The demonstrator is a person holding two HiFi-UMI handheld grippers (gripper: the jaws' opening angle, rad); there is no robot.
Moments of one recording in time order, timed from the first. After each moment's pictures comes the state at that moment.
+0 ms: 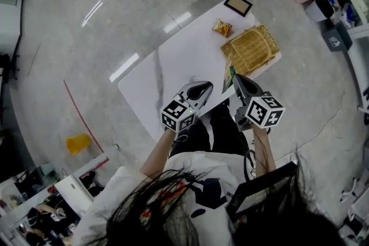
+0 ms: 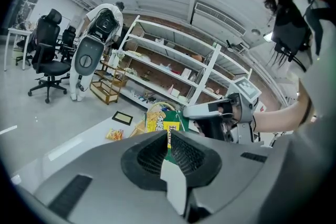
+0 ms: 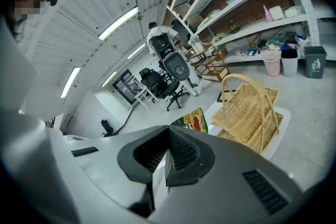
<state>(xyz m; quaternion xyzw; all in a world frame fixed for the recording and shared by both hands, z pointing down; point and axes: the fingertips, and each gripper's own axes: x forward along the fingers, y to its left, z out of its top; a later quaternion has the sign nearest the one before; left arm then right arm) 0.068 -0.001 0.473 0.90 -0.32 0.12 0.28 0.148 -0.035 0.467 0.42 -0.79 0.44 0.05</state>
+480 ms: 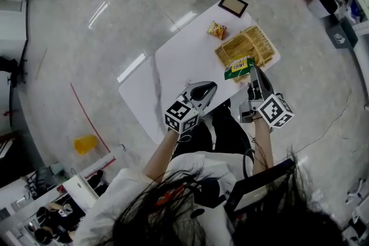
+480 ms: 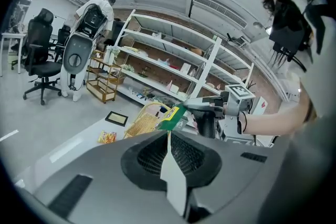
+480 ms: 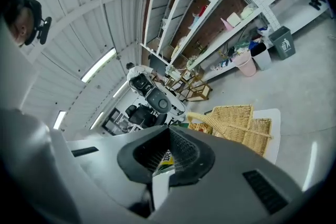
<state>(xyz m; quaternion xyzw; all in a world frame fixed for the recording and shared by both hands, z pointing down) 0.128 -0.033 0.476 0.90 -0.31 0.14 0.27 0.262 -0.096 0.466 0.52 -0.70 0.47 -0.14</state>
